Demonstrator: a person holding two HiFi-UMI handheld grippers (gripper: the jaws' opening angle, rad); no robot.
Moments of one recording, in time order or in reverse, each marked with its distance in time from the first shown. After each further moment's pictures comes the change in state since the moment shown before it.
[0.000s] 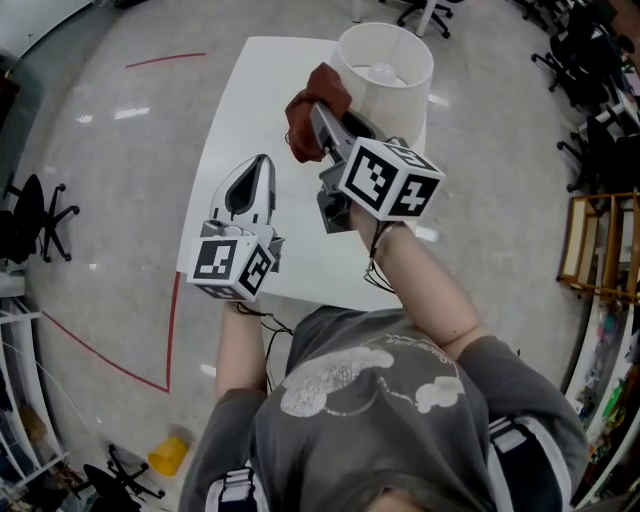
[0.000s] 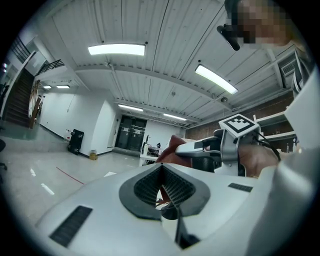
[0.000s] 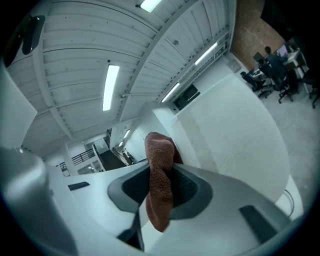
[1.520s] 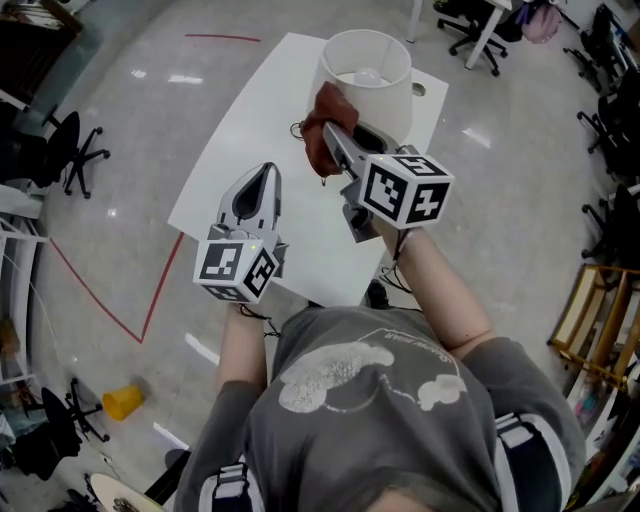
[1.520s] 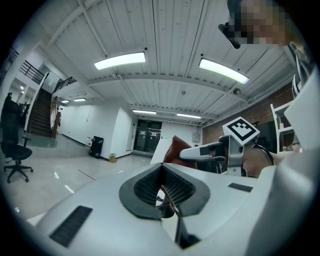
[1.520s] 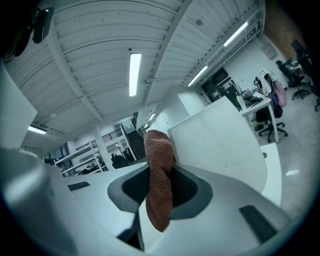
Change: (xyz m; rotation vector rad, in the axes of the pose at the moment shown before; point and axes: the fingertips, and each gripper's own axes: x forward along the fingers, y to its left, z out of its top) left arm -0.009 -0.107 -0.011 0.051 -0.029 0.232; right arm -0.073 -0.046 0.009 -0.150 0.232 0.306
